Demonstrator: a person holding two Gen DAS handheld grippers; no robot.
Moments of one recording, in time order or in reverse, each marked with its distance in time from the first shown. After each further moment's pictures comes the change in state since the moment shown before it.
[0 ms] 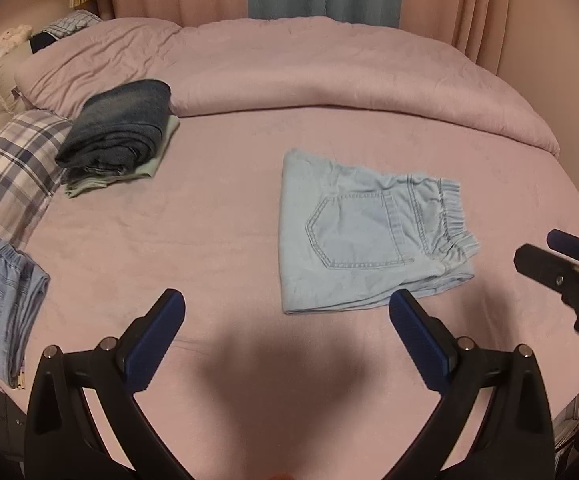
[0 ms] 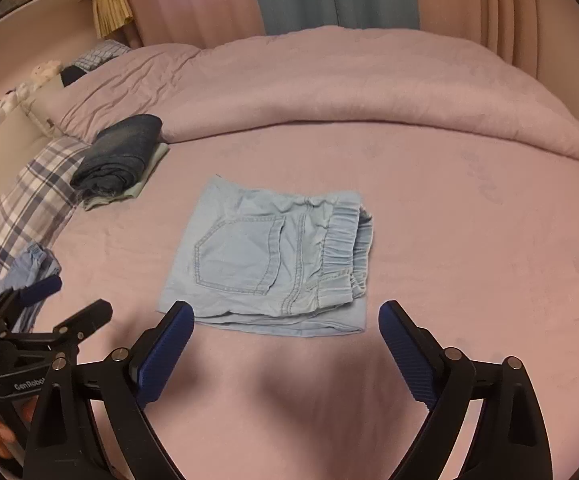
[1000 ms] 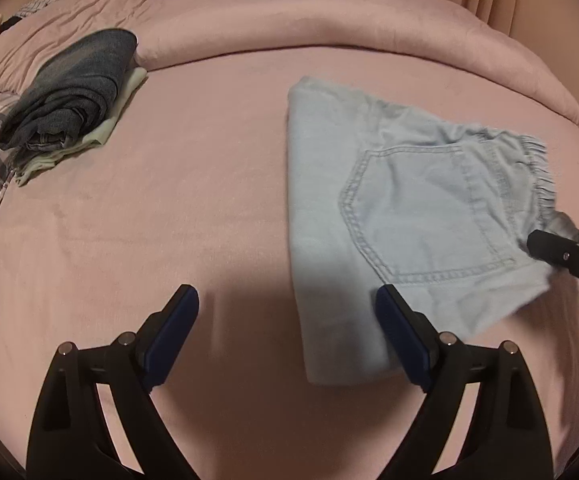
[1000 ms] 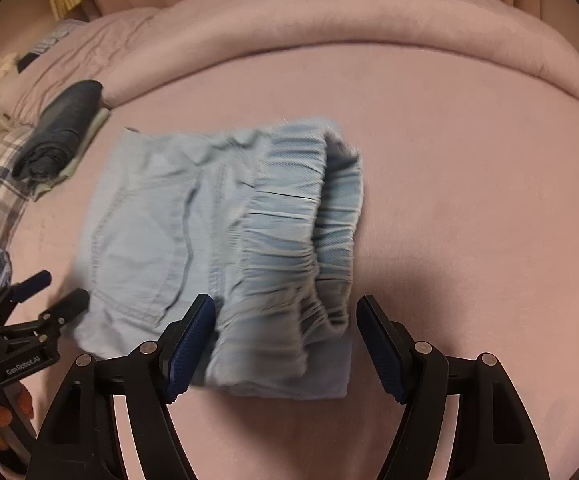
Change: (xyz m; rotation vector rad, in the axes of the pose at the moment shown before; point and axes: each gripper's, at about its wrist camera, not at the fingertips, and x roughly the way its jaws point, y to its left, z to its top) left arm 0.133 0.014 -0.004 0.044 0.112 -0.008; right arm 0.120 -0.054 -0.002 0.071 0.142 0.002
